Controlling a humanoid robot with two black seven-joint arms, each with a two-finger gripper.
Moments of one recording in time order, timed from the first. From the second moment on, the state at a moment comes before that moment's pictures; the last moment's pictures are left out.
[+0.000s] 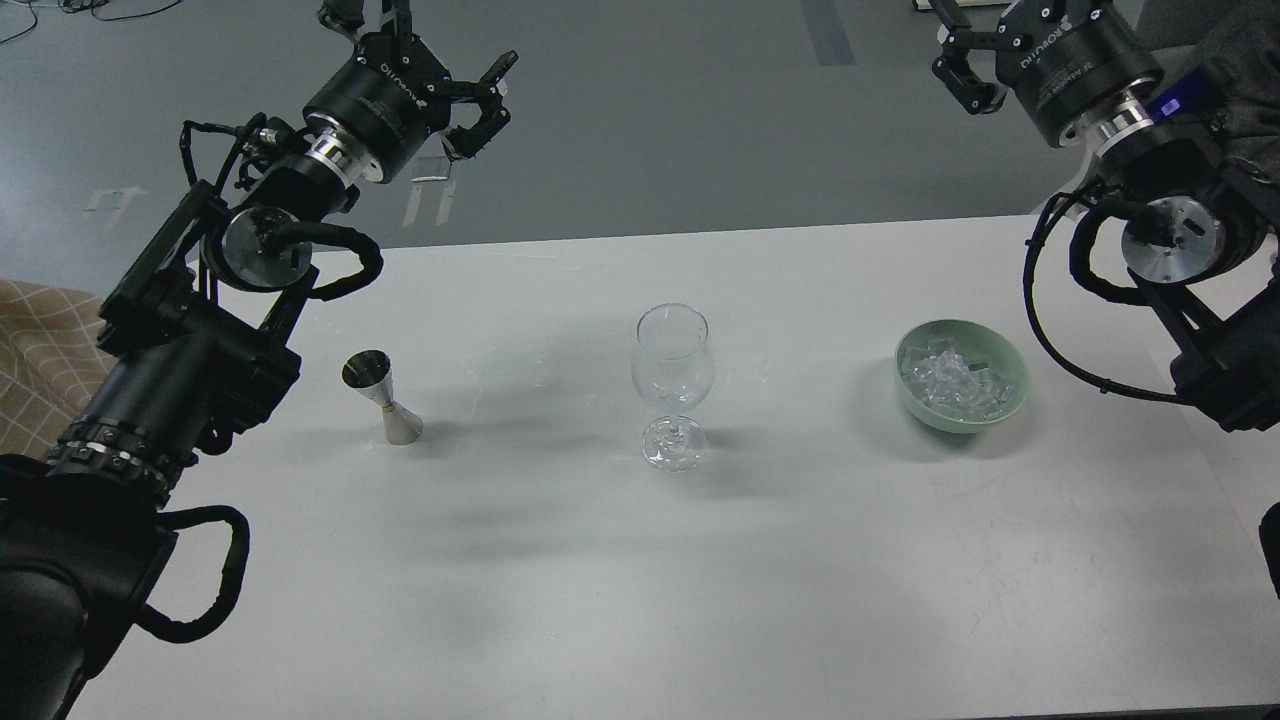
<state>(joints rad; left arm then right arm) -0.94 0.18 -1.09 -0.68 0.22 -0.49 0.04 0.86 -0.38 0.94 0.90 -0.29 0.30 0.27</state>
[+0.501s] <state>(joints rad) -0.94 0.16 -1.10 -0.69 0.22 -0.49 0.04 0.85 -0.38 0.94 0.91 -0.29 0.29 0.28</state>
